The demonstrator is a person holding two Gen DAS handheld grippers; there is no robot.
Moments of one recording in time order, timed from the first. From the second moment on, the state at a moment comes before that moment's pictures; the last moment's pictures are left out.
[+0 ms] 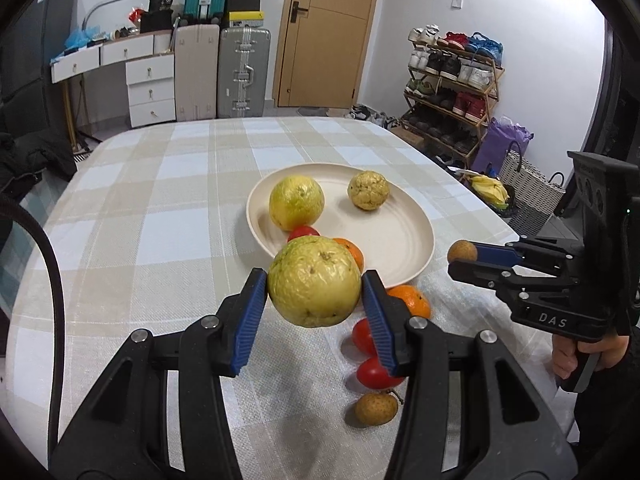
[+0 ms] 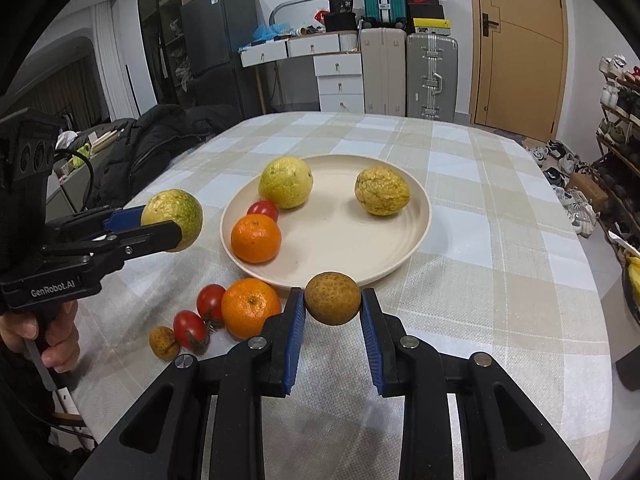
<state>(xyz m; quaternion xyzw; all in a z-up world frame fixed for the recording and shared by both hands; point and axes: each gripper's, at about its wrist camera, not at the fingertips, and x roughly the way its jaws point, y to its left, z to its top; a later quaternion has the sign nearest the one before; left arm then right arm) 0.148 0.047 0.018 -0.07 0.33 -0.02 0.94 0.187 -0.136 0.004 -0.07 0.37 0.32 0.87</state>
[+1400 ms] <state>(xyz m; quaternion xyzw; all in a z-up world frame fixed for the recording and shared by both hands) 0.247 -0.004 0.012 -0.06 0.35 -0.01 0.93 0.252 -0.149 0.003 -0.01 0.38 0.30 0.87</state>
